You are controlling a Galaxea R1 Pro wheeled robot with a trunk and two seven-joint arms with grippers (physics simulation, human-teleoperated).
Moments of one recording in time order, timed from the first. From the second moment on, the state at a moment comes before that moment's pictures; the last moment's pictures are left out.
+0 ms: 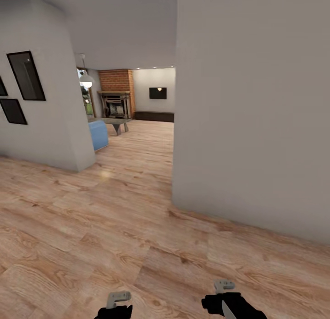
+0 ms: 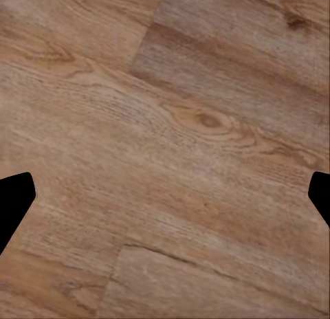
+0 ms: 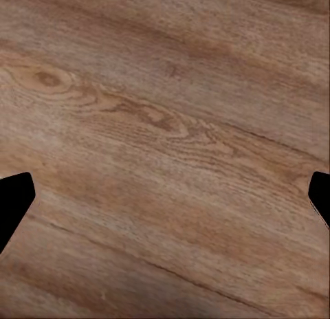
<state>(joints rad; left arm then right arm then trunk) -0.41 -0.05 -0.16 -0.22 0.23 -0.06 0.00 -0.49 0.04 -0.03 -0.29 0.02 0.30 0.03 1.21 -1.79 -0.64</state>
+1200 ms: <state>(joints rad) -0.41 -0.05 -0.16 -0.22 0.23 -0.06 0.00 -0.49 0.04 -0.03 -0.29 0.02 0.30 0.03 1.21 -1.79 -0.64</state>
